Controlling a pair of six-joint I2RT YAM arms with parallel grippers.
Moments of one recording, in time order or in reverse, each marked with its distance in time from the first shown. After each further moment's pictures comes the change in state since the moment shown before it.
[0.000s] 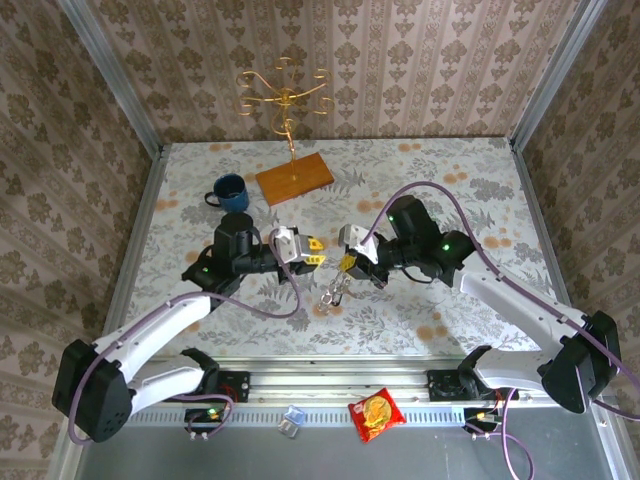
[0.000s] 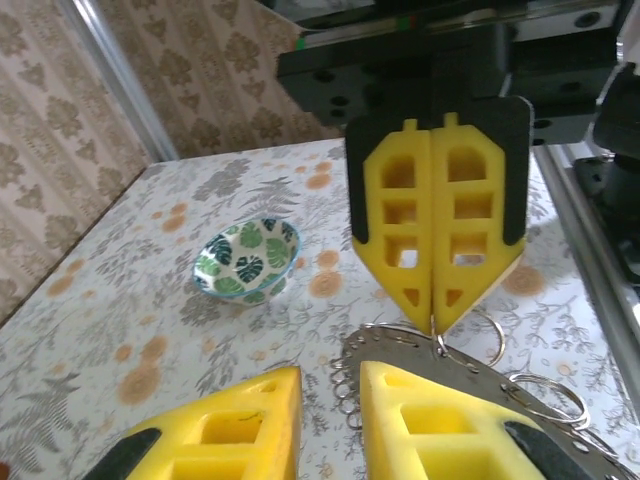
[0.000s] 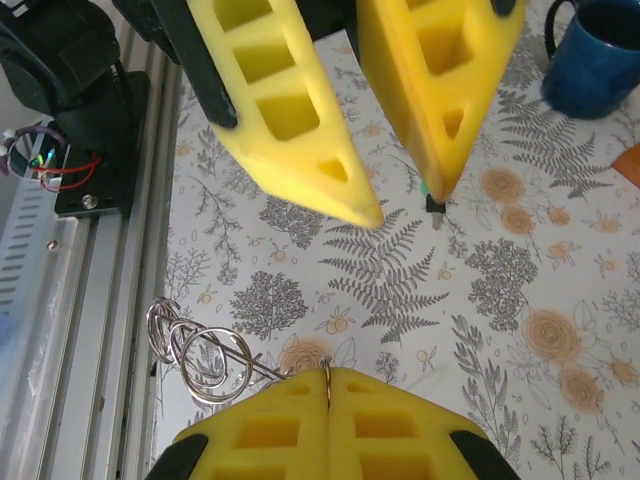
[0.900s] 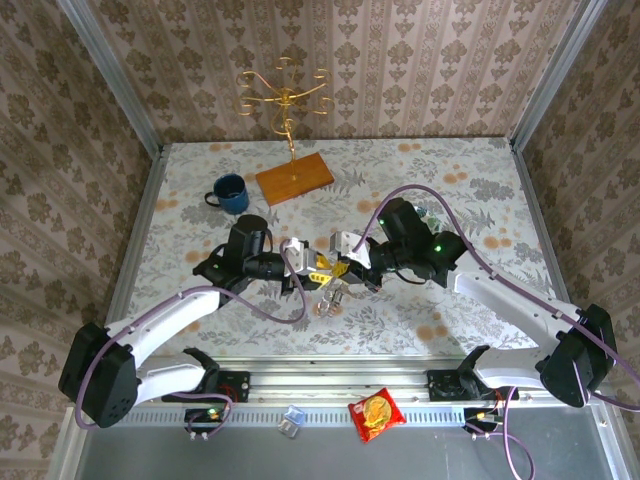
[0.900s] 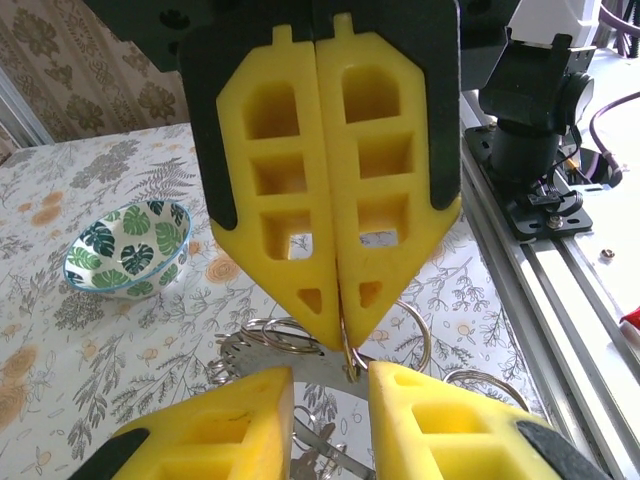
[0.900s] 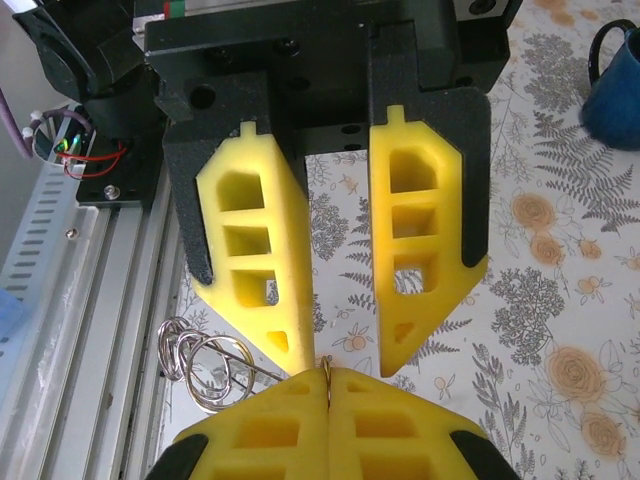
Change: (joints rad) left arm -0.031 0.080 -0.005 -0.087 0.124 0.080; right arm 0.055 0.029 0.017 0.009 0.010 -0.034
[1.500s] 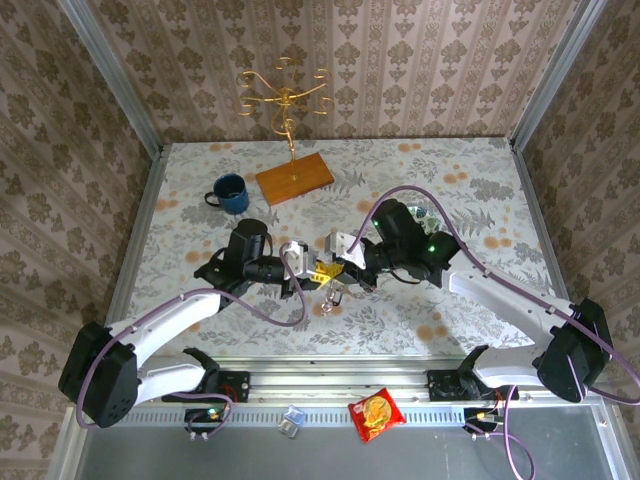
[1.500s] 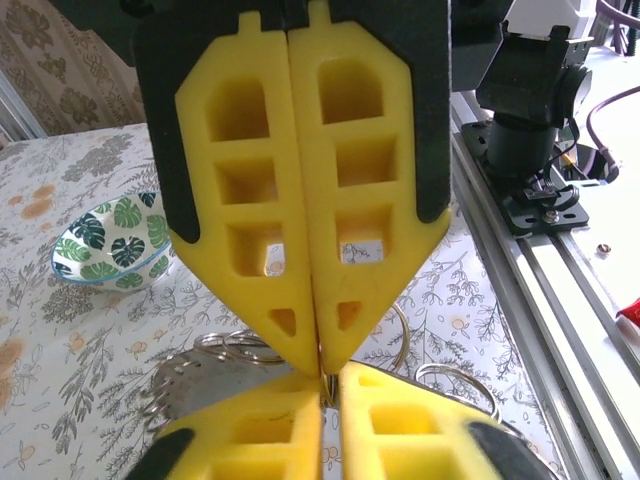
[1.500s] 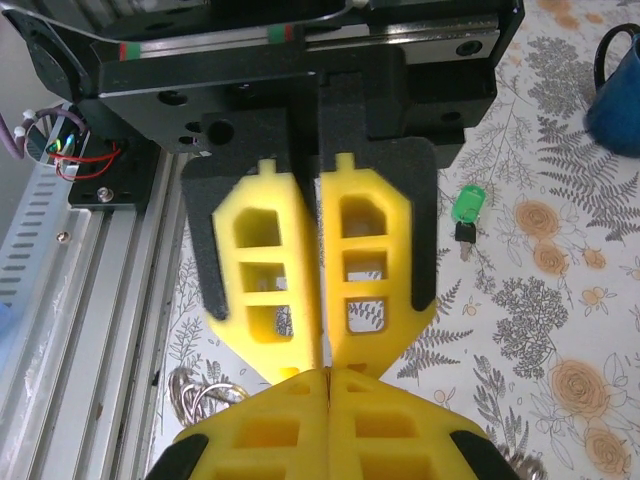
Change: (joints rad) left arm 0.000 0.000 -0.040 0.048 0.002 -0.014; right arm 0.023 0.029 0.000 0.038 0.008 0.007
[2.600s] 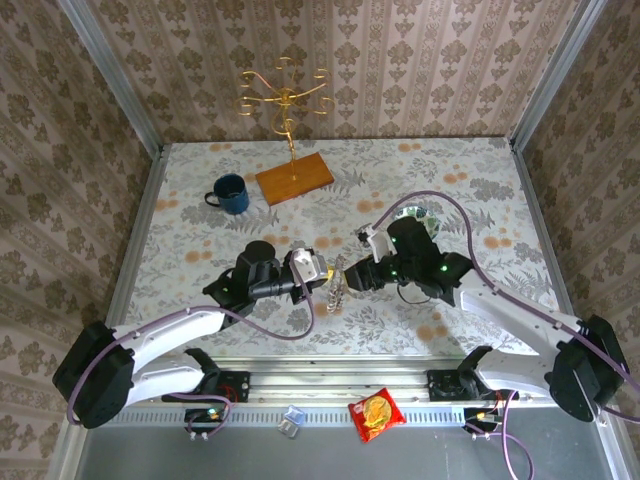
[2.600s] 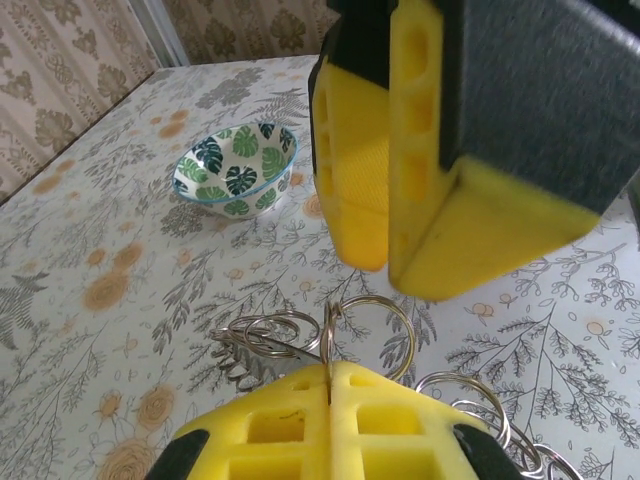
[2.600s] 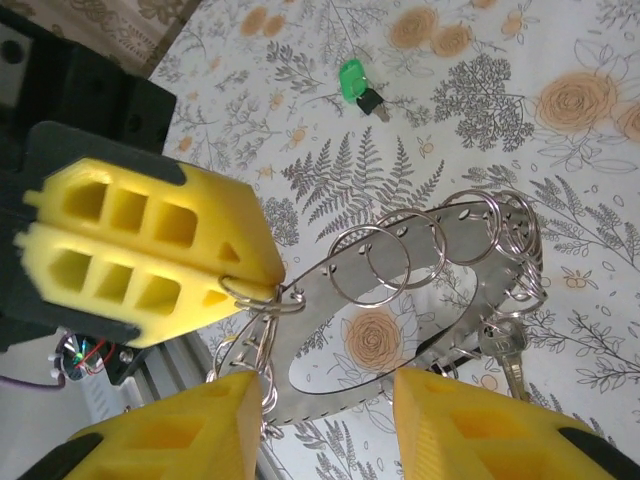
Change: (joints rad) left arm -0.151 -0.035 -0.144 0.239 -0.471 -0.179; right arm -0.060 -0.098 -0.239 0.179 0.147 0.883
